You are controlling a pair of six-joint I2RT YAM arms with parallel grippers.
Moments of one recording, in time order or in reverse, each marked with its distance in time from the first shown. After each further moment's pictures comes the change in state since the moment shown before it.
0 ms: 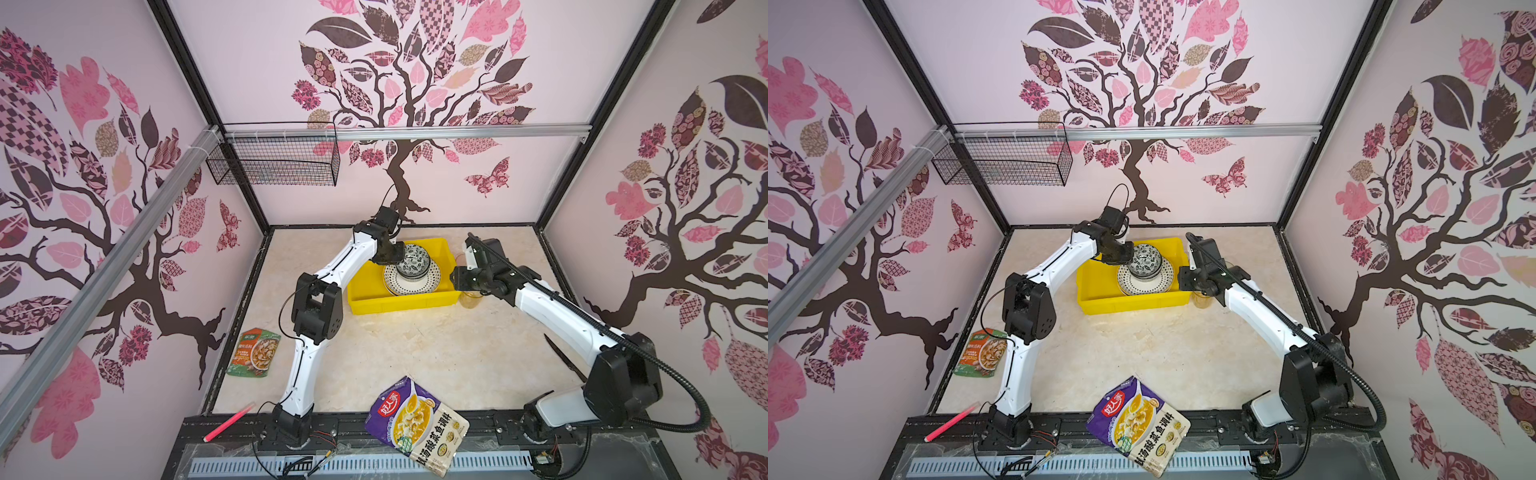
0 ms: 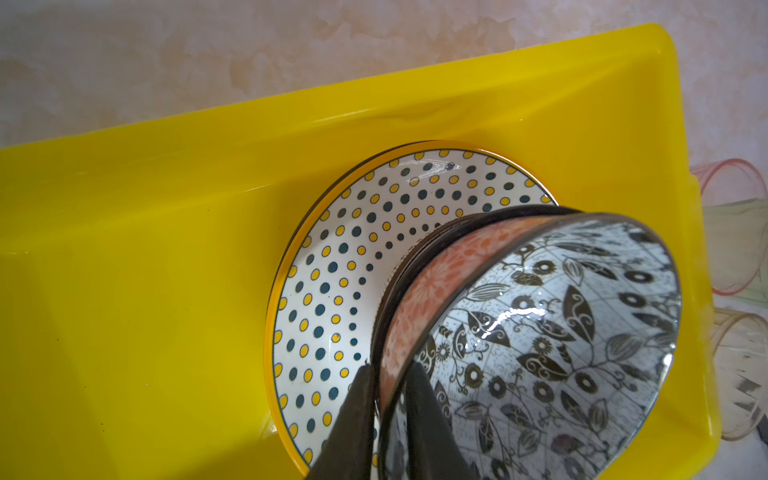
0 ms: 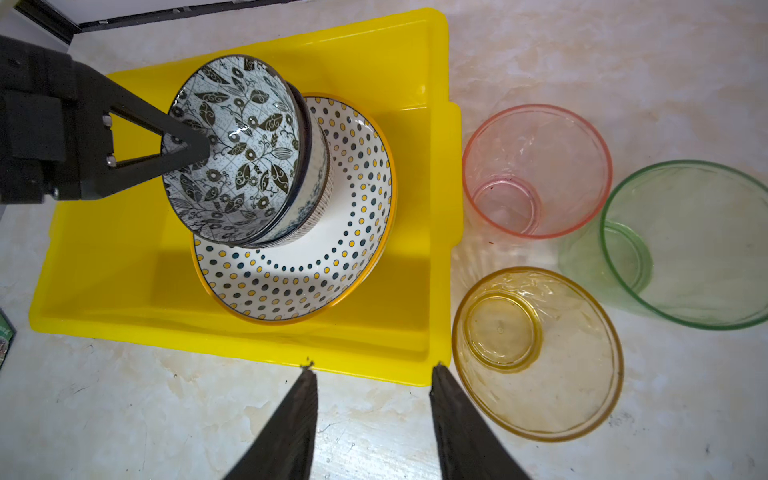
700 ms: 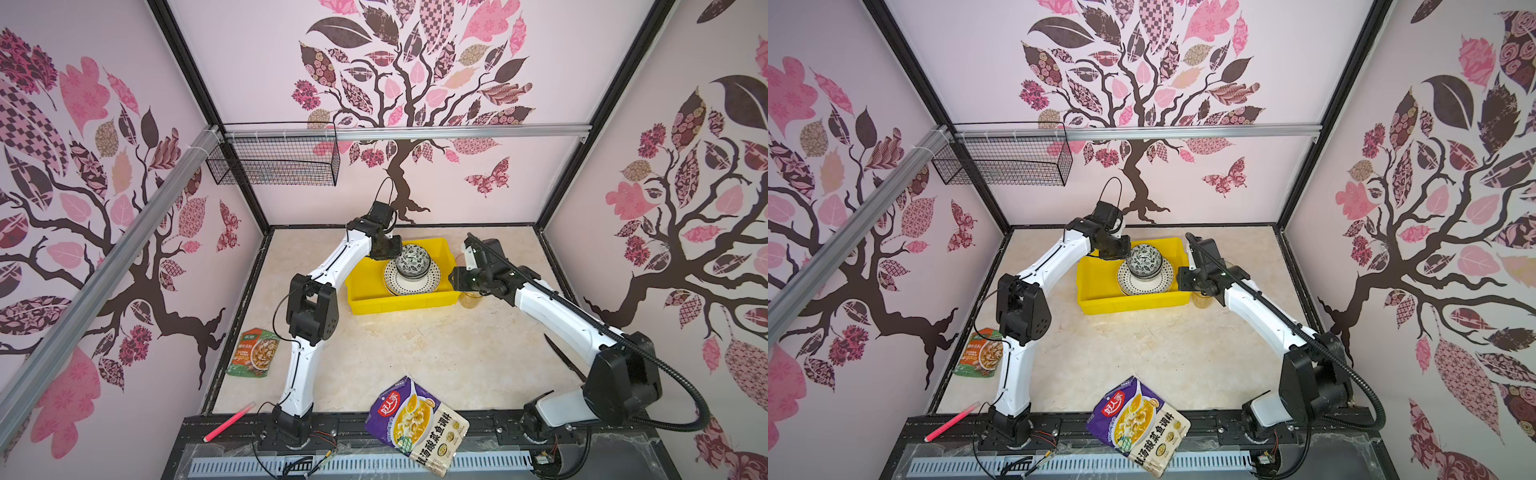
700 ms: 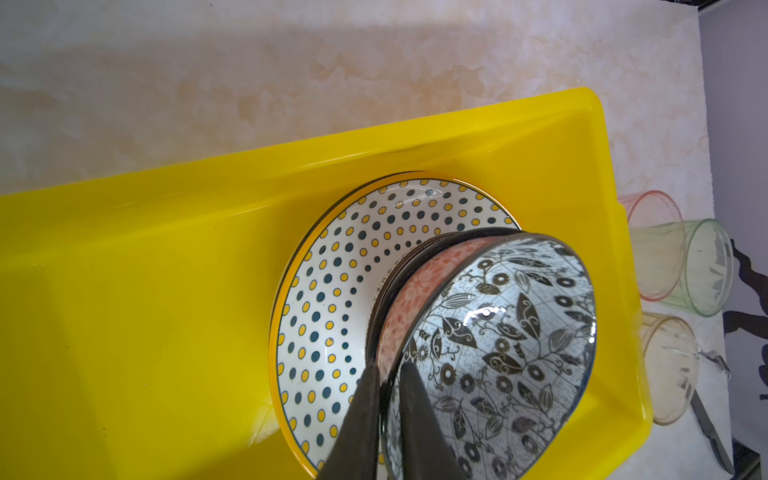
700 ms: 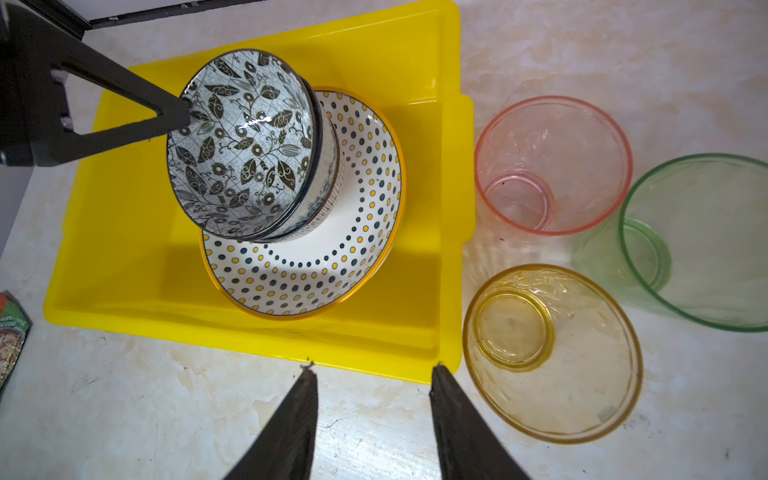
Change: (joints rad) left arm 0.026 -0.041 -0.010 0.036 0.050 -0.024; right arm 0.000 0.002 0.000 0.000 -0.026 0.006
